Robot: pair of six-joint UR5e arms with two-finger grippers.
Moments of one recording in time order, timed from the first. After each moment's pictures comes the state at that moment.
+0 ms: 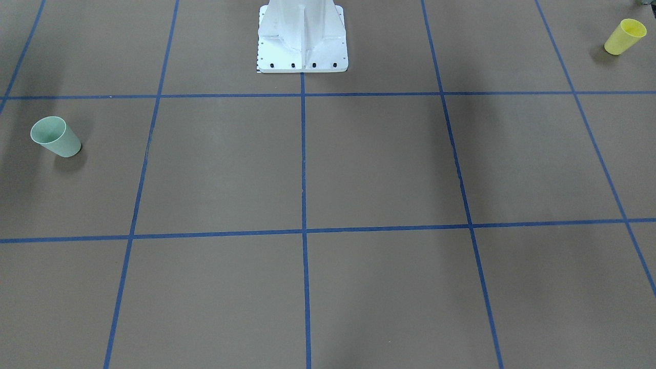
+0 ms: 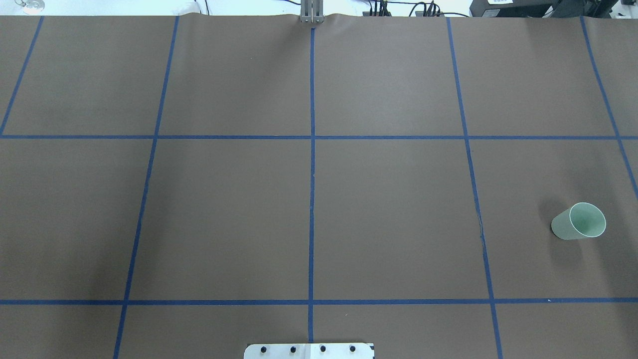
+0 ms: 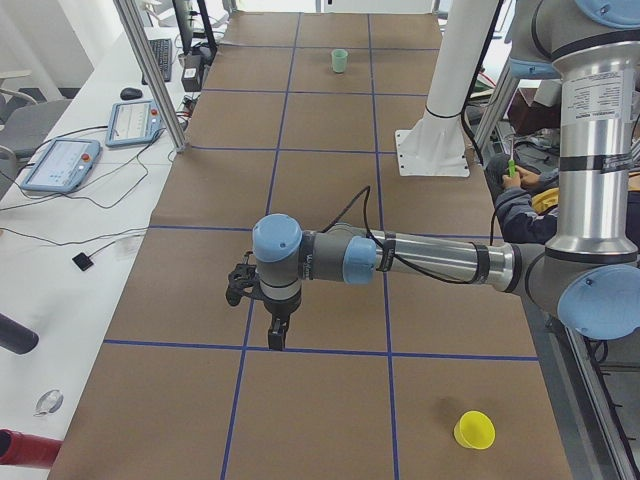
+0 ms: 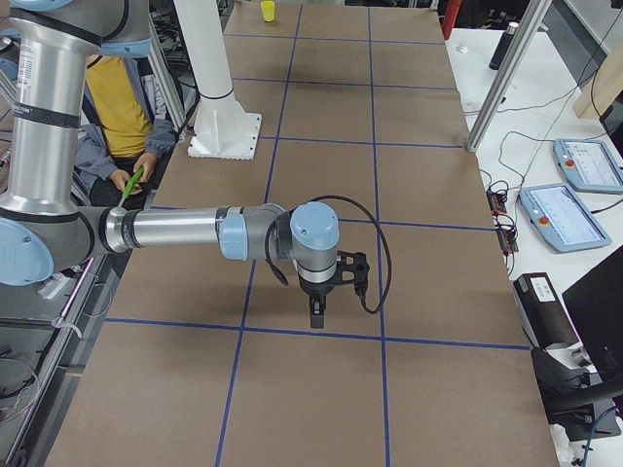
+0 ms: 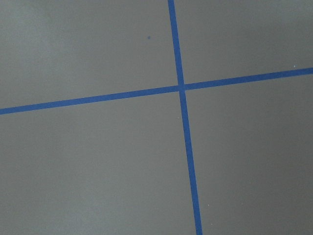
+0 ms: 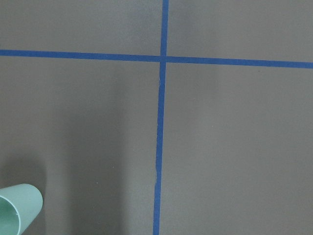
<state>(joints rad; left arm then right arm) -1.55 -1.49 -1.75 -1.54 -2.28 0.06 1.58 -1.78 1.87 -1.61 2.32 0.00</state>
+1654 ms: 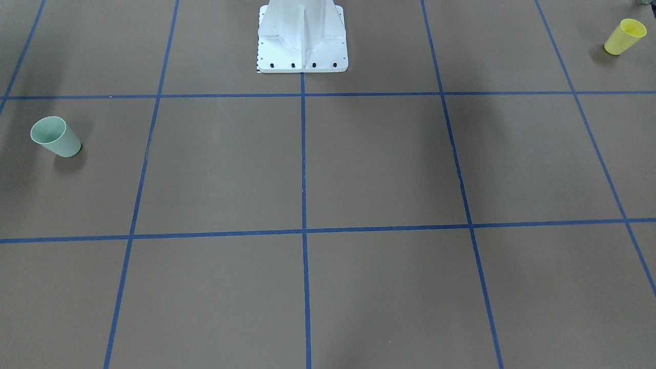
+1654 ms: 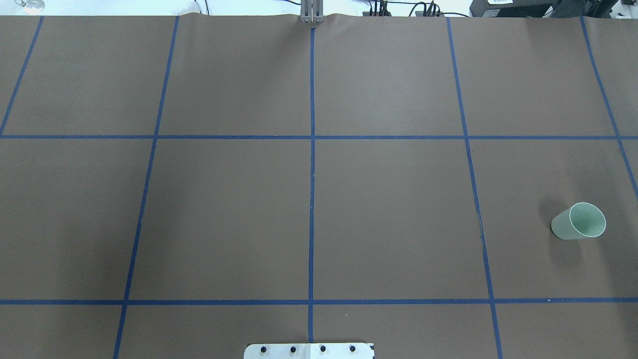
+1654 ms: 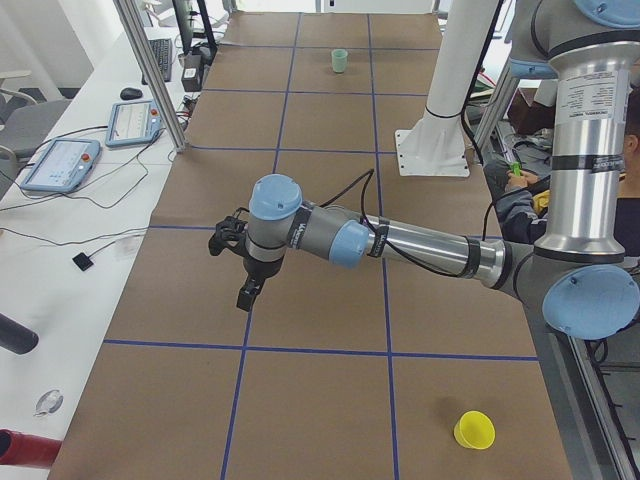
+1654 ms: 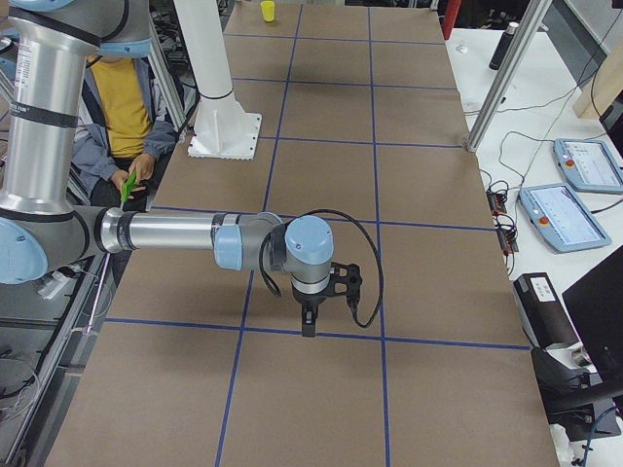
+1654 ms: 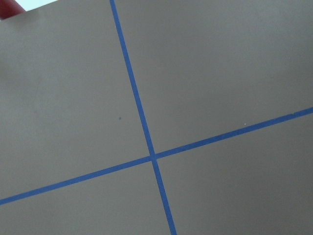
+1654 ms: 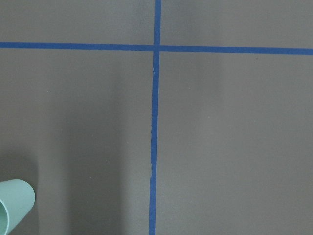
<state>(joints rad) -1.55 -1.54 -1.80 -1.76 -2.28 0.03 1.58 -1.82 1.84 -1.59 2.33 0.00</state>
